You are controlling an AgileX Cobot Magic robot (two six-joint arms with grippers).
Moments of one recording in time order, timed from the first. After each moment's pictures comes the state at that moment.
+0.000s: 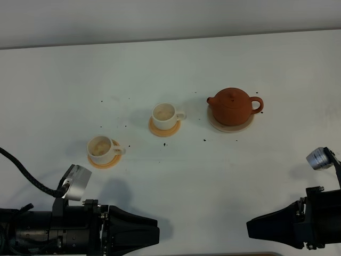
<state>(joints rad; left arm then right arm) -0.21 1.58 -0.17 -1.75 1.14 2.07 0.26 1.27 -0.27 1.44 1.04 -1.38</state>
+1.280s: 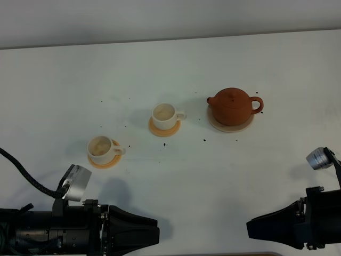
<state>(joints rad) -0.21 1.58 -0.17 -1.75 1.14 2.08 0.26 1.27 -0.27 1.44 1.04 -1.39</state>
